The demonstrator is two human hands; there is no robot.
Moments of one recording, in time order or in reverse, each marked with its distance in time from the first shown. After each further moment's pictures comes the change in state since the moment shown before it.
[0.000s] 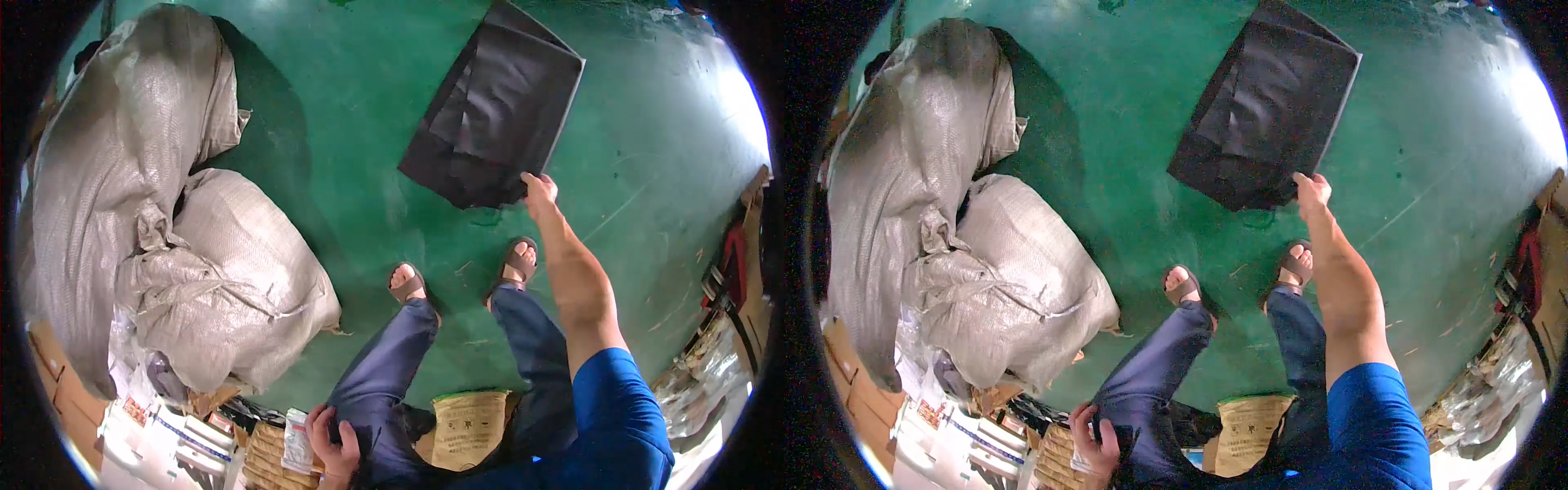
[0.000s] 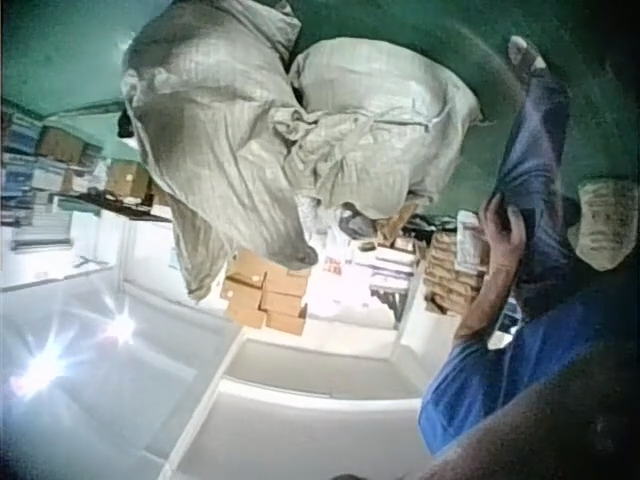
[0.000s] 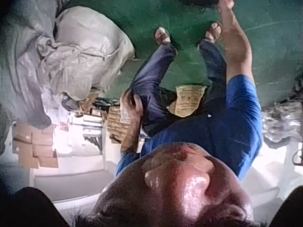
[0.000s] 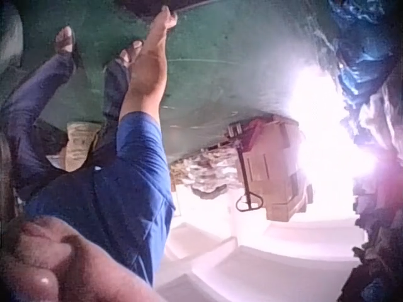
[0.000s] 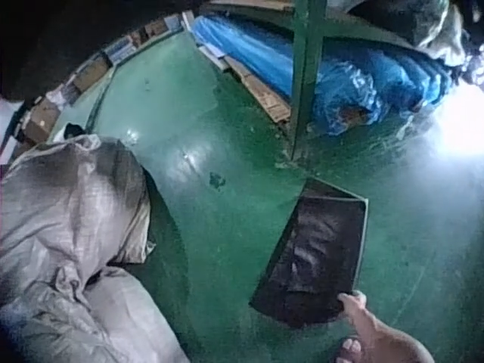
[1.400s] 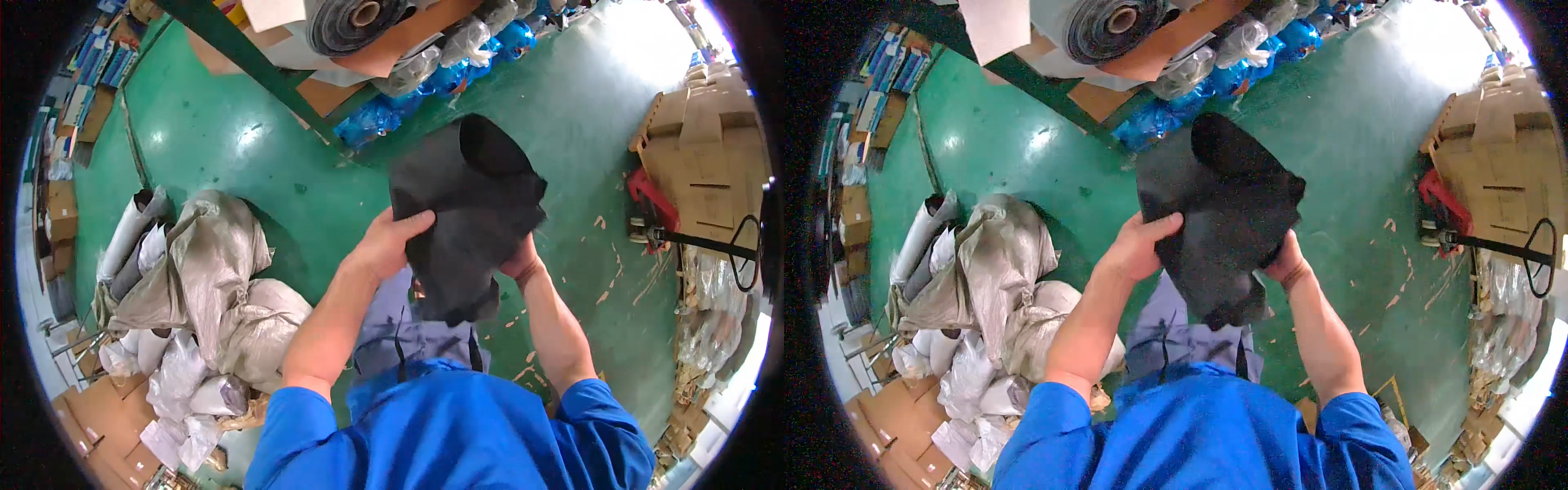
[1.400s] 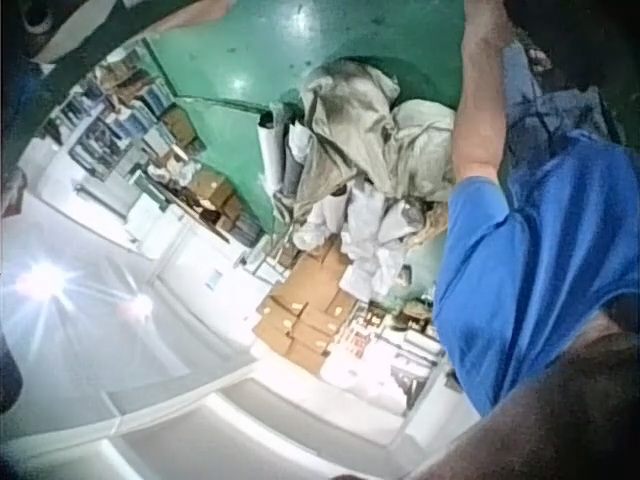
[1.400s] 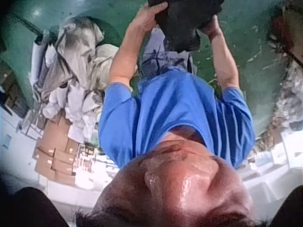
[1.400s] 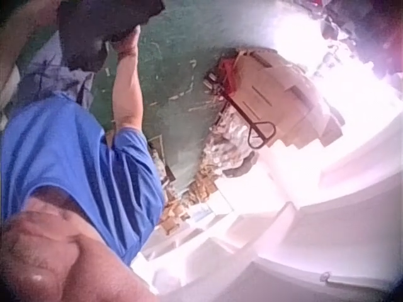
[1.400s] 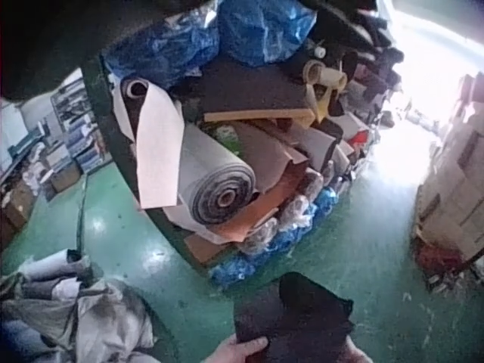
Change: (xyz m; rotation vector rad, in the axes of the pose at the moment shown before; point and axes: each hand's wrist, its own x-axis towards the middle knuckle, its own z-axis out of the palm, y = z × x) left_hand -0.094 0.610 -0.154 -1.105 -1.245 0.136; right_hand -0.424 -0.384 -0.453 1.059 -0.814 0.015
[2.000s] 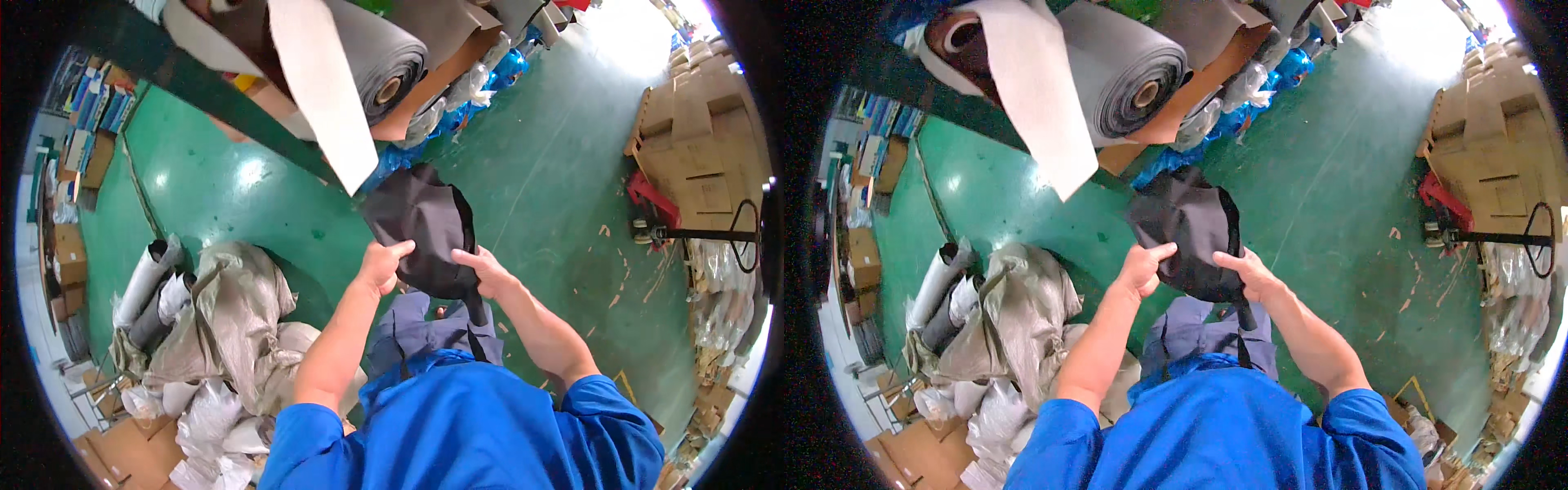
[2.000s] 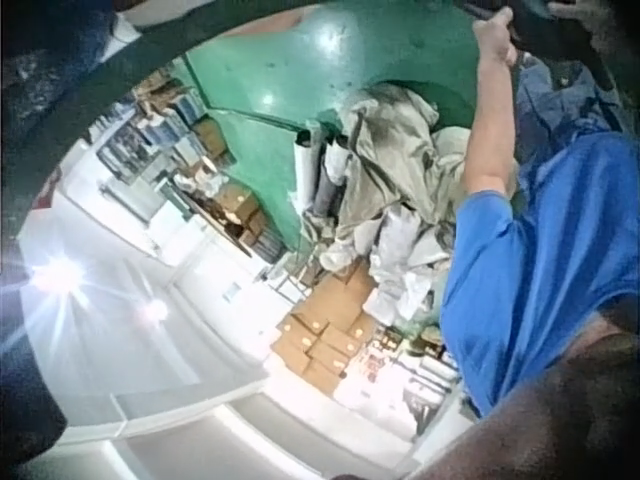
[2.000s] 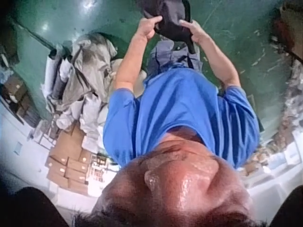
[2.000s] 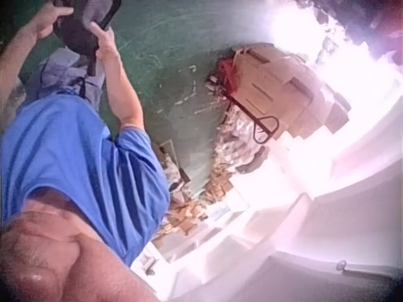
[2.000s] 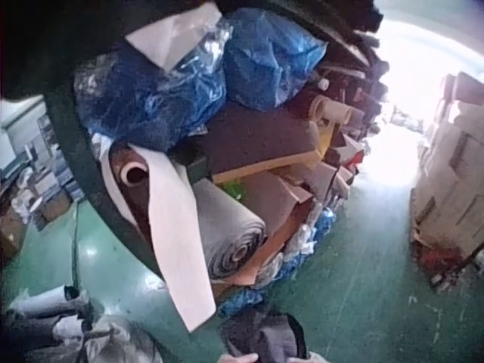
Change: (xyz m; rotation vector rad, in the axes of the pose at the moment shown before) left_hand 0.032 0.069 -0.056 0.201 0.240 0.061; right_hand 0.057 0.036 0.110 -0.320 0.095 0.036
